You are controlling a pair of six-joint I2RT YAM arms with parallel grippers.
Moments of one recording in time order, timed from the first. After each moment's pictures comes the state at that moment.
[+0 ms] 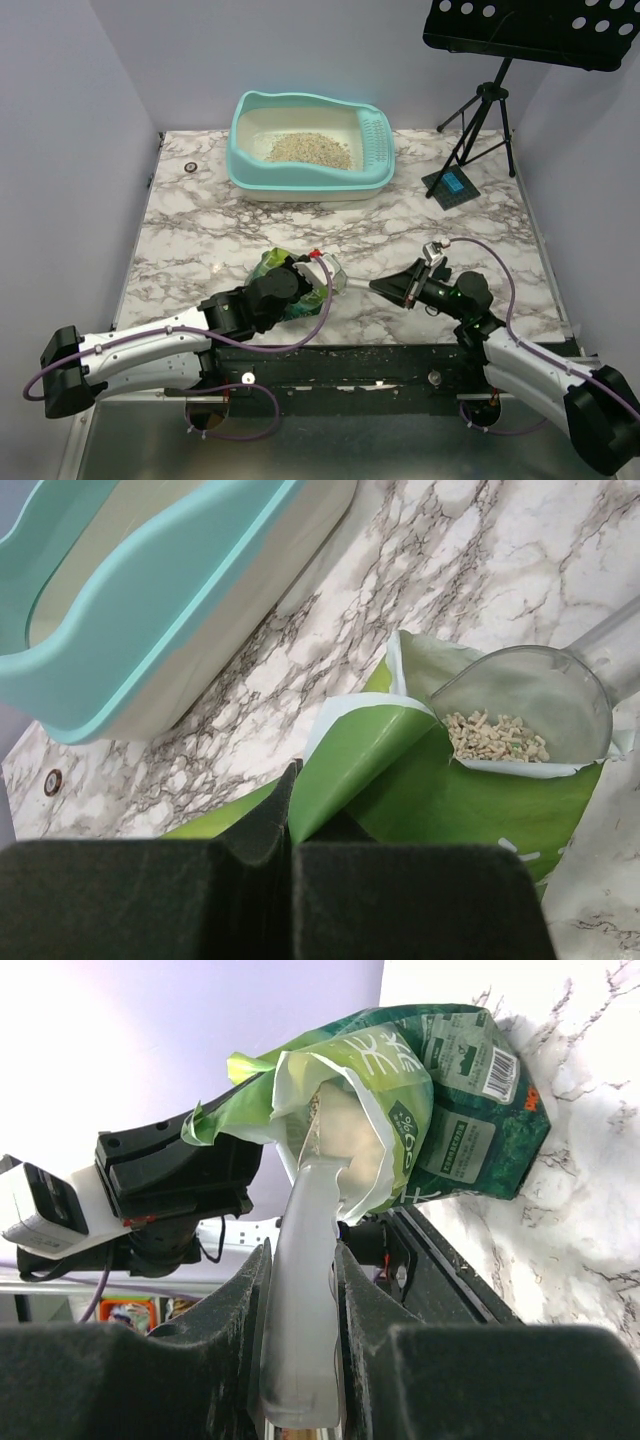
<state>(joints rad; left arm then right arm) -1.16 0.89 0.61 -0.09 -0.59 0.29 0.51 0.84 0.07 0.75 -0.54 1.39</state>
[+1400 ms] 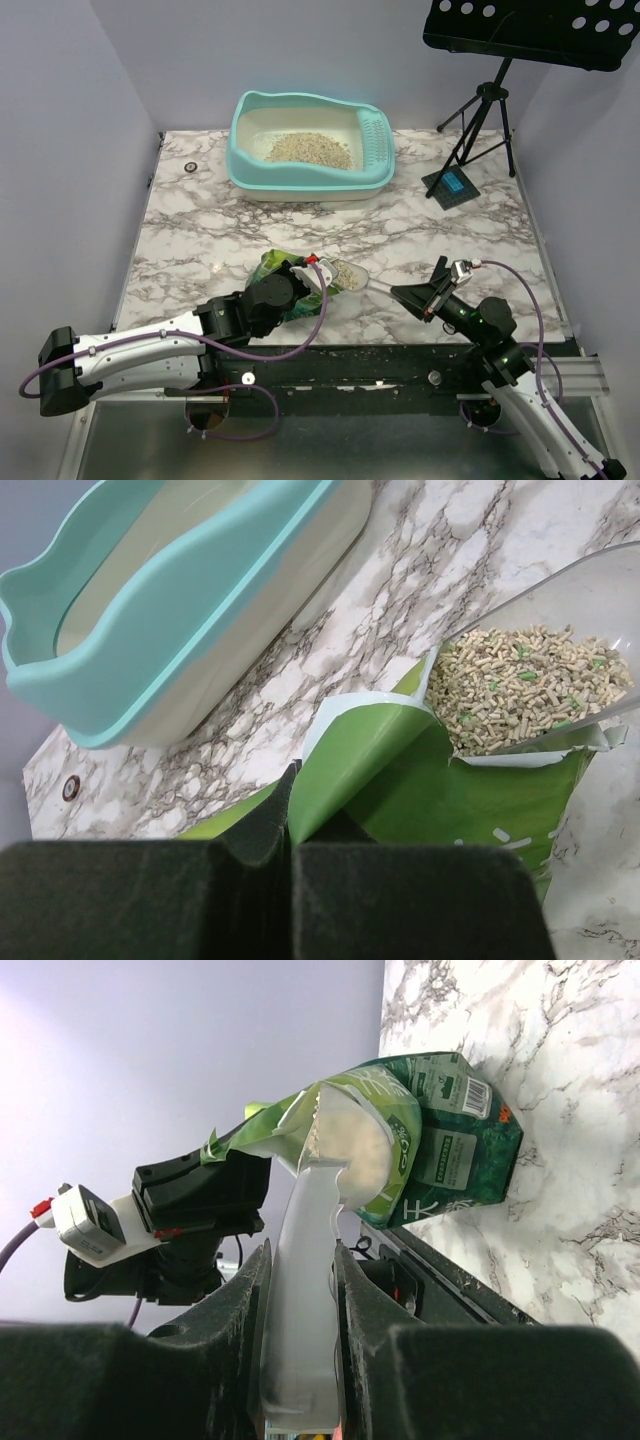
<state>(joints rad) -1.21 0.84 0.58 -0.05 -0.64 0.32 0.49 0.01 0.04 -0.04 -0.34 1.44</state>
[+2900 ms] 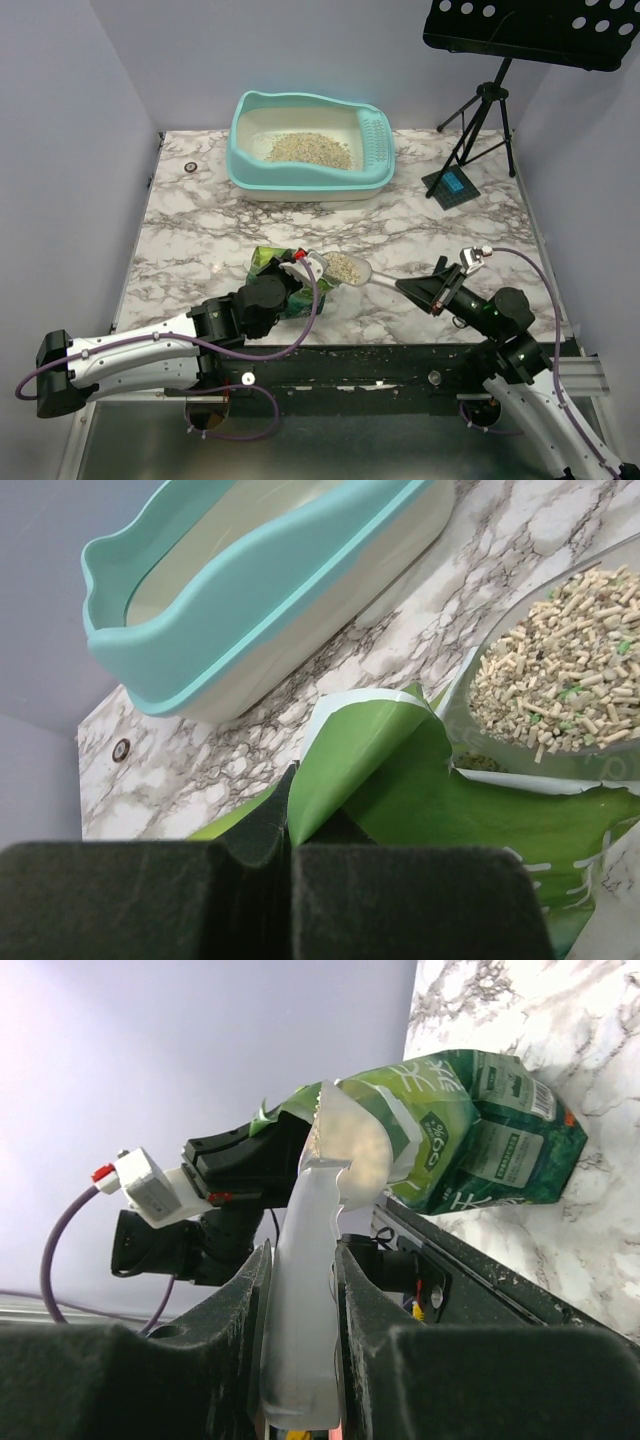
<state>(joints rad) -1.22 0.80 0.58 -0.04 -0.80 0.33 0.49 0.13 0.25 -0.12 -0.40 1.38</state>
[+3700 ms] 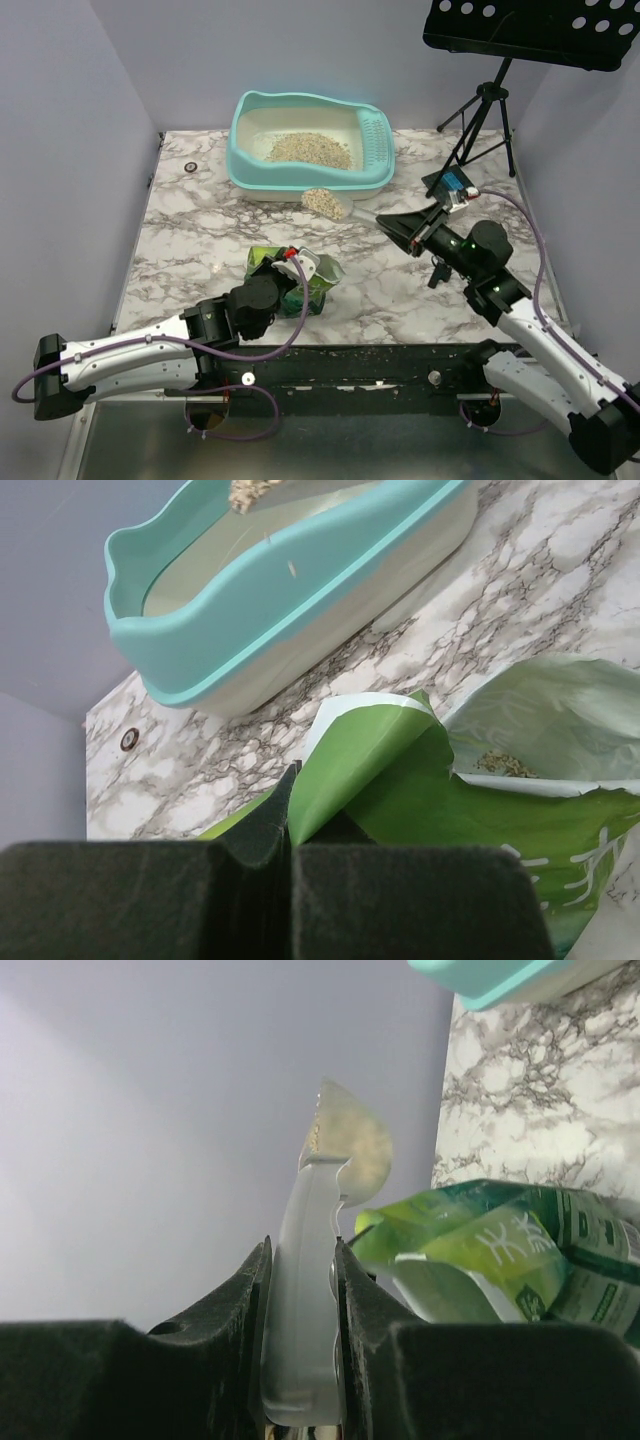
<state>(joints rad) -1.22 0.76 0.58 -0.06 -0.85 0.31 0.49 0.75 0.58 0.20 -0.31 1.38</state>
